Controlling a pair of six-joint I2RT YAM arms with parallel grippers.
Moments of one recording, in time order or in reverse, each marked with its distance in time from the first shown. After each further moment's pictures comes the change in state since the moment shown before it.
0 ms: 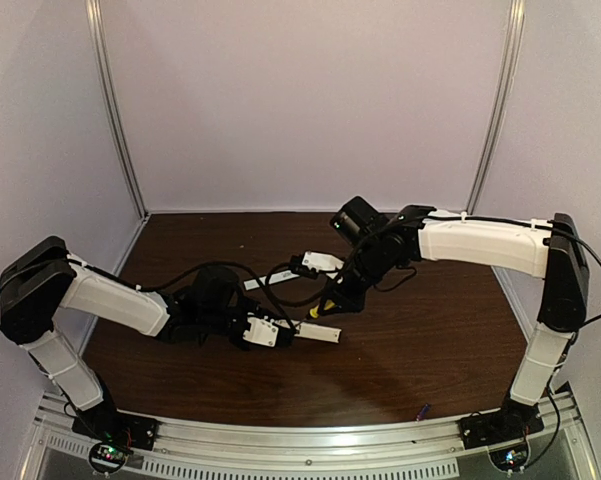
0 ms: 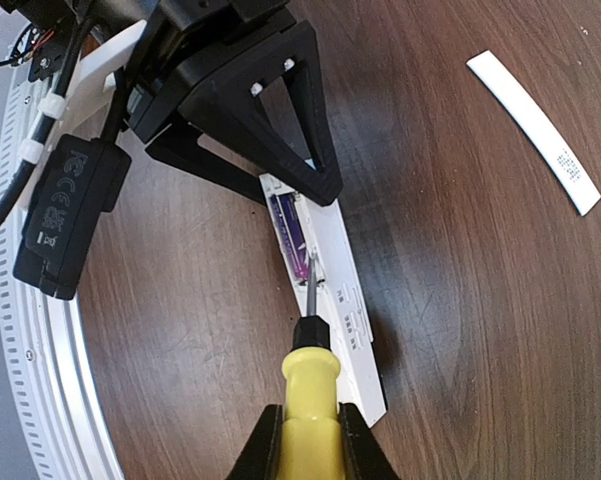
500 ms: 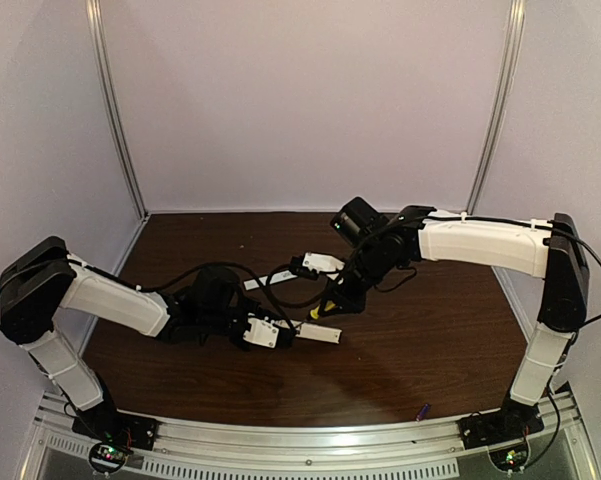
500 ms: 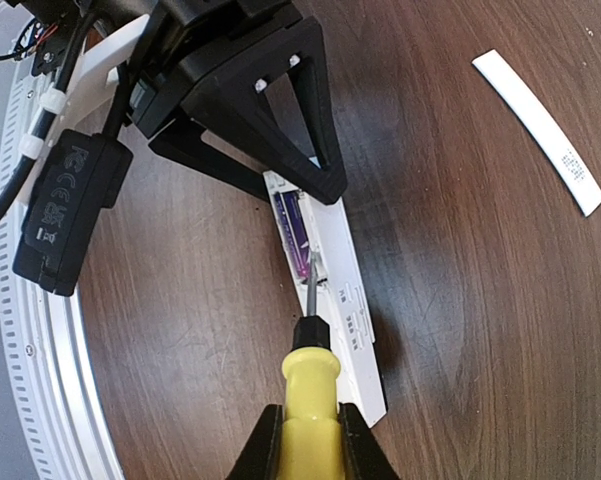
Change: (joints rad) left arm -0.005 0.000 0.000 0.002 -0.004 0.013; right arm 0.000 -0.002 -0.005 -0.003 -0.006 -0.011
